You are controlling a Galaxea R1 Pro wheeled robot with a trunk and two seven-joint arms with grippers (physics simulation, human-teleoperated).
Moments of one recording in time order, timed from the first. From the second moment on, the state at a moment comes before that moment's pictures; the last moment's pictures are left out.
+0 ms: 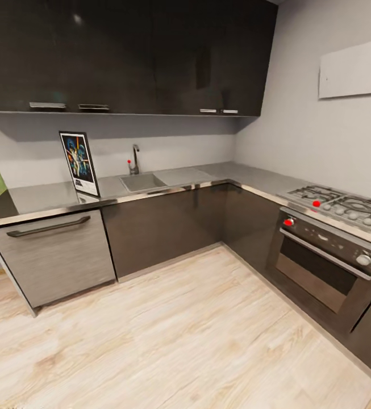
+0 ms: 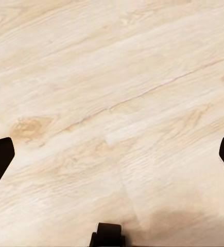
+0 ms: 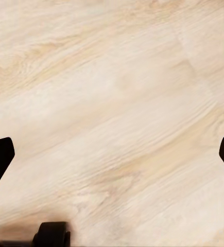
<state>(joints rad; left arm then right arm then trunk) 0.04 0.00 0.10 -0.61 0.00 -0.16 0.00 -0.11 -0.14 0.01 -0.42 0.01 -0.13 -0.01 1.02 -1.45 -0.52</state>
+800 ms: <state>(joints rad) 0.04 0.00 0.10 -0.61 0.00 -0.16 0.00 -0.11 -0.14 0.01 -0.42 0.01 -0.13 -0.01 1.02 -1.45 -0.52</state>
